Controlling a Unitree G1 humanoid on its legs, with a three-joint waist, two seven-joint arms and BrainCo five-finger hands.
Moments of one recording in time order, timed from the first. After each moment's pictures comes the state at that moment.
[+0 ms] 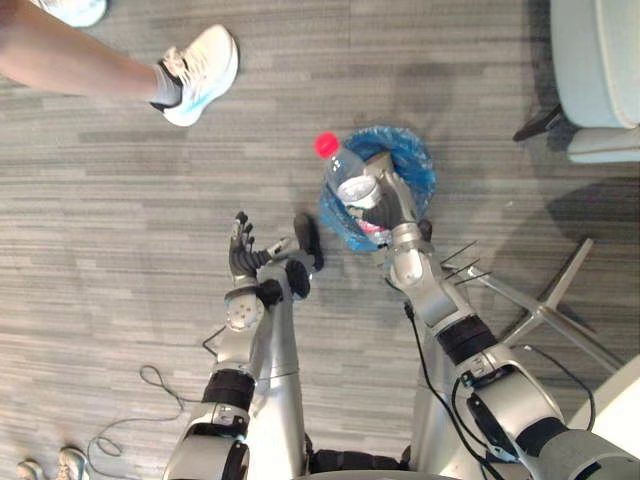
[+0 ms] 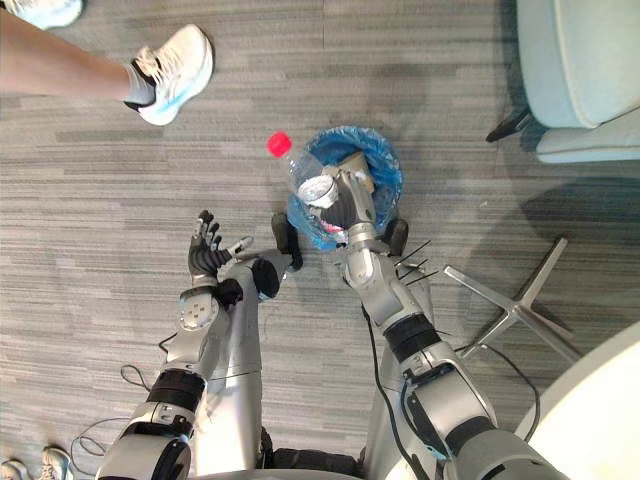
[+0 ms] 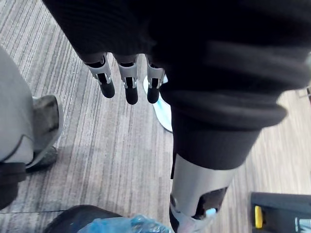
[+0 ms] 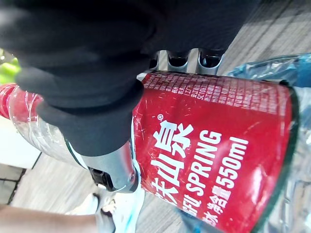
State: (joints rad) left arm -0.35 0.03 0.05 0.41 -0.19 -0.23 0.31; right arm -0.68 -0.17 0.31 0.45 -0.48 -0.05 -0.42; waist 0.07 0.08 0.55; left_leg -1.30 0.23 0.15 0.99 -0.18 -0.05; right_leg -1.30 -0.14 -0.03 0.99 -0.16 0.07
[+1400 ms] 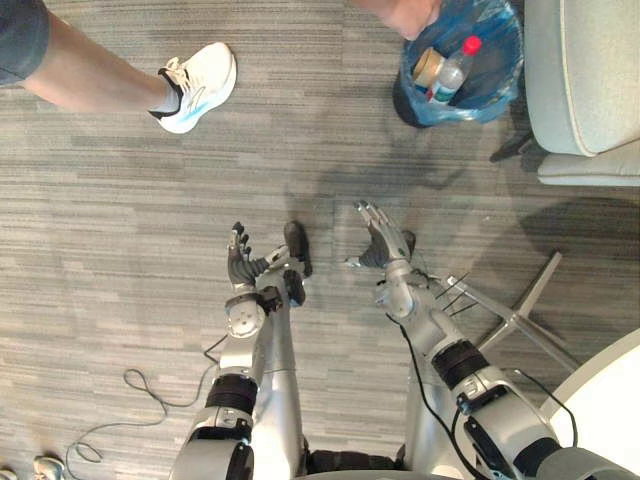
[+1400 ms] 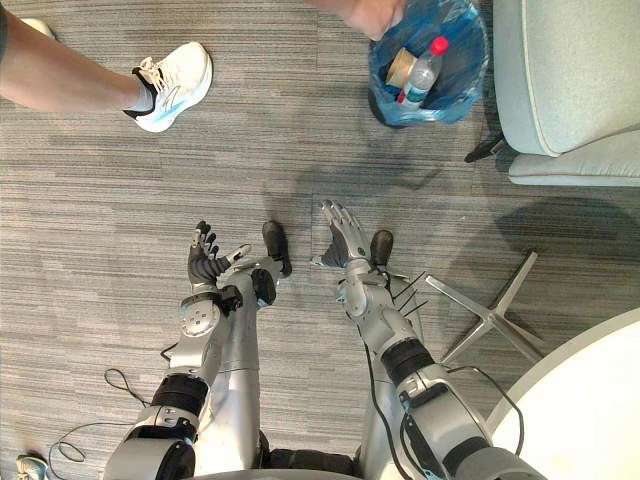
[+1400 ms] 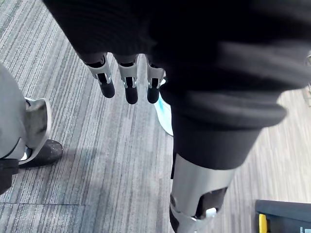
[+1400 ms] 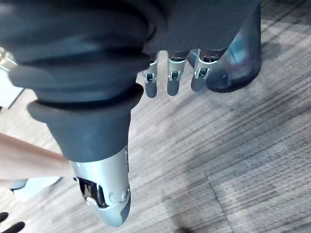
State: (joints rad) left arm -0.34 0.01 0.08 0.52 -0.12 -0.24 0.32; right arm -0.59 -0.13 0.36 0.66 -0.71 -0.03 -0.37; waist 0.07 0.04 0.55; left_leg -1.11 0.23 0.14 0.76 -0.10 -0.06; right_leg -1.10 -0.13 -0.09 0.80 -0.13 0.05
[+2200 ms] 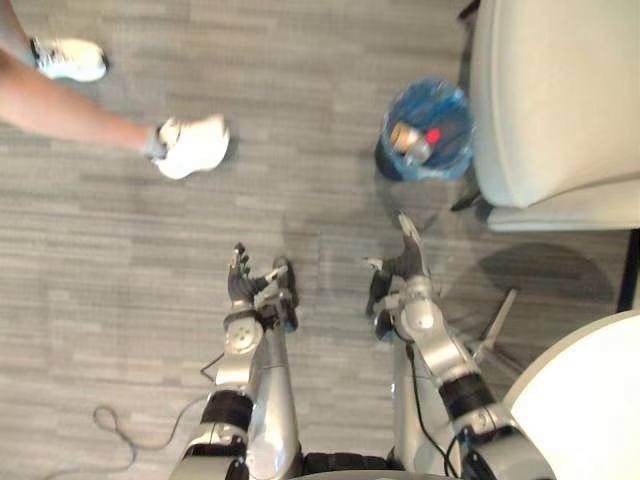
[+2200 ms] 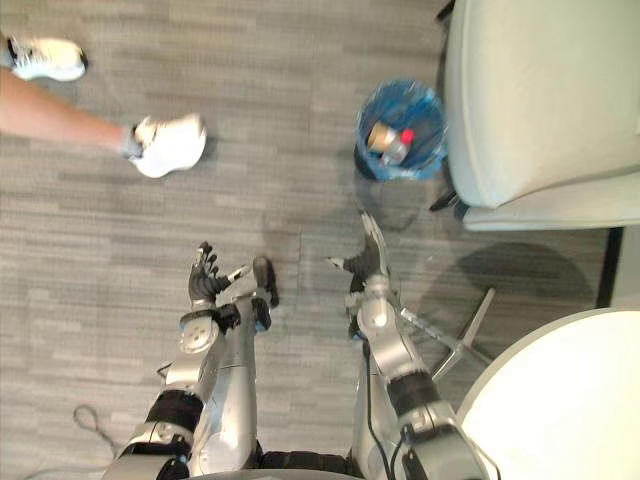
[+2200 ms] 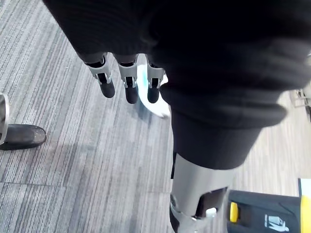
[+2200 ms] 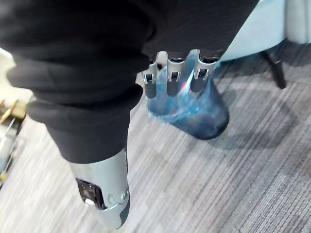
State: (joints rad) left arm -0.11 0.07 0.01 0.51 -0.08 -0.17 0.28; right arm -0.14 -0.02 0.09 0.36 -0.23 -0.06 -0.35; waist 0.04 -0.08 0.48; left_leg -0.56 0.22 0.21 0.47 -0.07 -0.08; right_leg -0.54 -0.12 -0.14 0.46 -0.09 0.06
